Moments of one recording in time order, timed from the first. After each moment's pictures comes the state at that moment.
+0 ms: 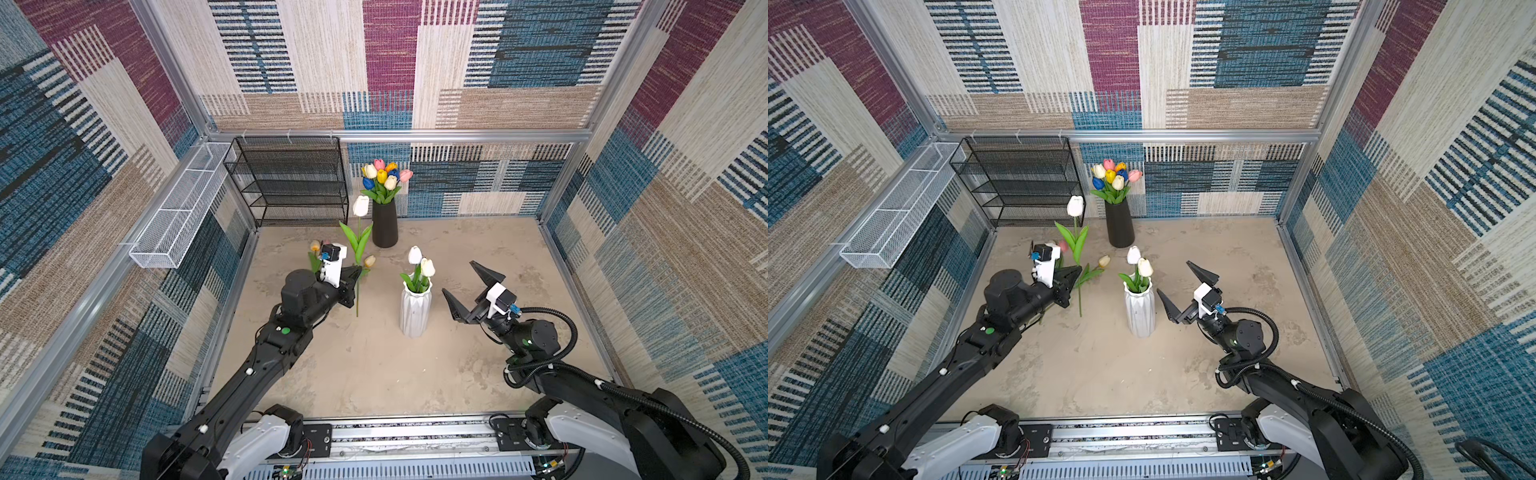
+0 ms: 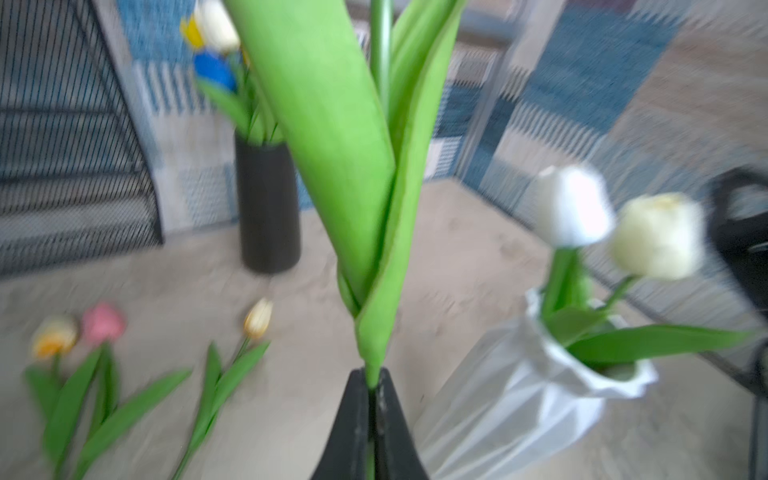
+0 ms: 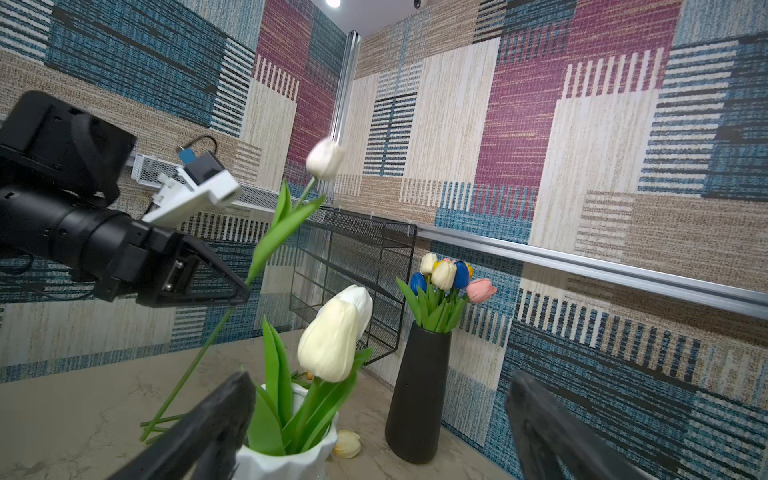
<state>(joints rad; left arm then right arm) -0.39 0.96 0.68 0.25 0.33 -0.14 0.52 1.05 0.27 1.24 -0.25 -0.11</state>
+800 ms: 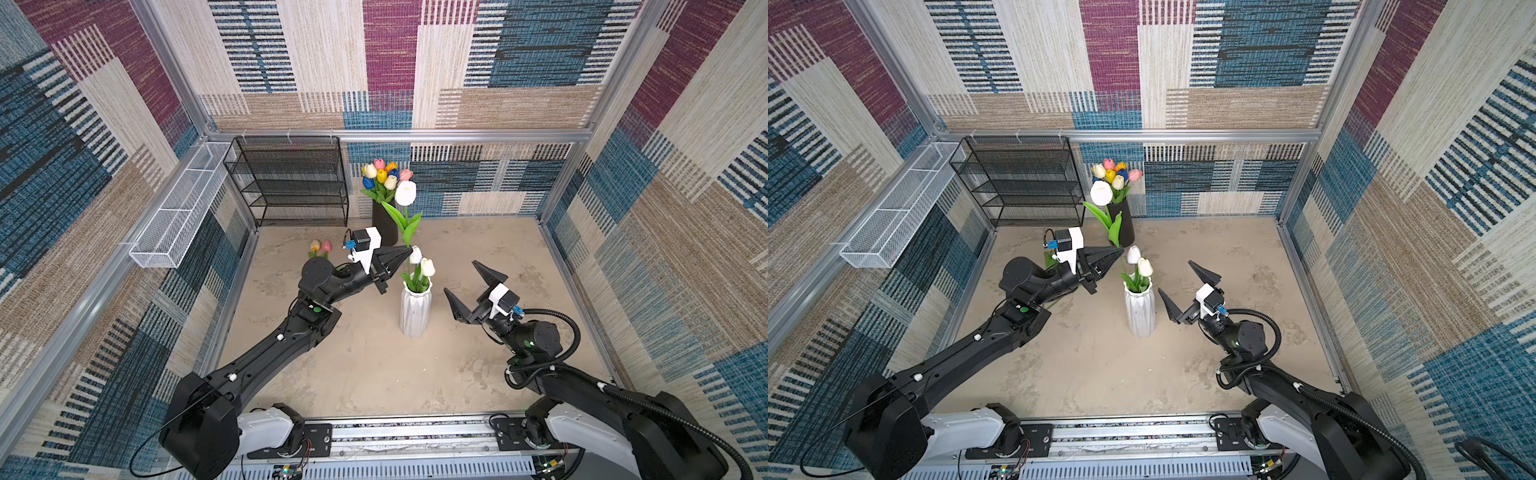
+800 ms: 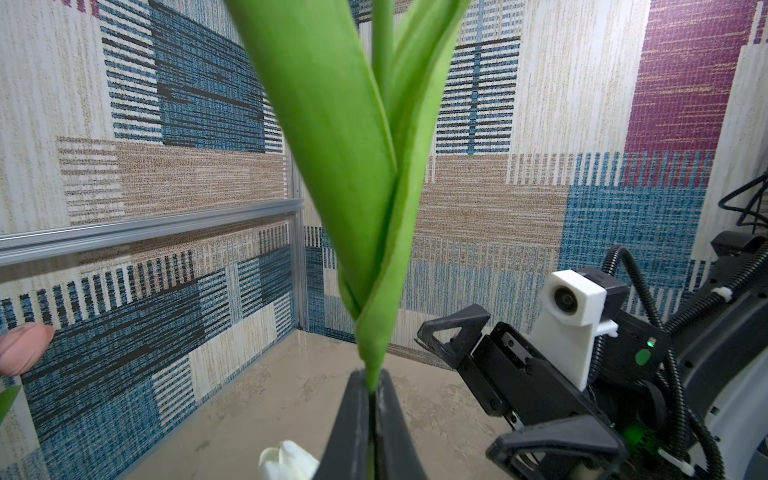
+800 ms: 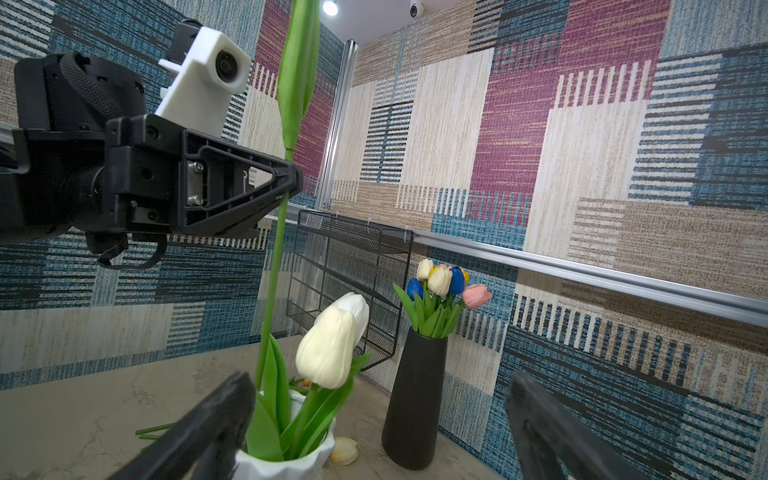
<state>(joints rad) -0.56 1.27 0.89 0.72 0.61 -0.17 0.52 1.03 0.27 1.24 -0.24 -0.11</state>
